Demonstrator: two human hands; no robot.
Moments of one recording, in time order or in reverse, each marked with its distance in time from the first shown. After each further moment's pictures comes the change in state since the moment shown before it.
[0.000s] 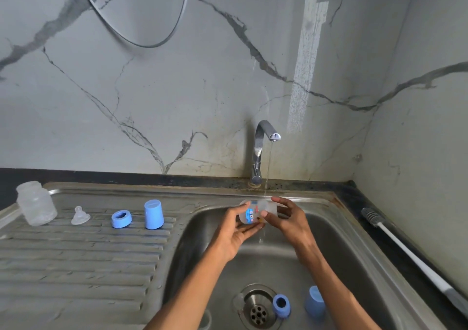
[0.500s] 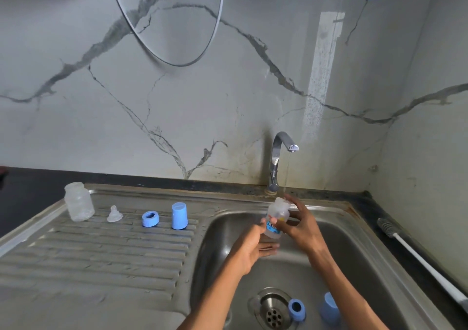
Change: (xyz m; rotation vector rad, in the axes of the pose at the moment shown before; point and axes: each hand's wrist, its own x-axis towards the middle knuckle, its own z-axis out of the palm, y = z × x) left_hand -0.030 -0.004 -0.005 0.350 -0.032 -0.064; right_hand -0.019 -0.027 0.012 -0.122 -0.052 -0.091
